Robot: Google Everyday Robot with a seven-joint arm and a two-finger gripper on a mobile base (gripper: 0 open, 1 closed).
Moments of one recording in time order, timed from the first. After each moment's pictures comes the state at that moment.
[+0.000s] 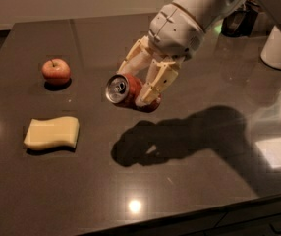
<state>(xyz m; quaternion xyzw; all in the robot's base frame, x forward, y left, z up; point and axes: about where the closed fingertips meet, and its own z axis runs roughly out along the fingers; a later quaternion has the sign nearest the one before) 0.459 0.001 0.962 -0.82 0.43 0.31 0.23</state>
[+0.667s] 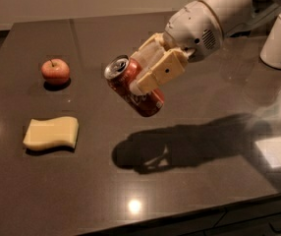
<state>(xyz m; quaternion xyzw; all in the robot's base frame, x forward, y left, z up) 0.451 -0.001 0.992 -0.66 0.57 0.41 0.26</state>
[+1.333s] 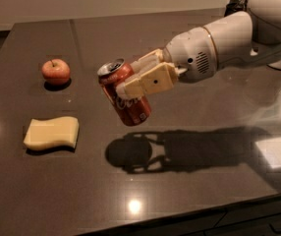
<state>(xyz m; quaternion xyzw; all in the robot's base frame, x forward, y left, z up) 0.450 0.014 0.980 -0.54 0.62 0.47 0.32</state>
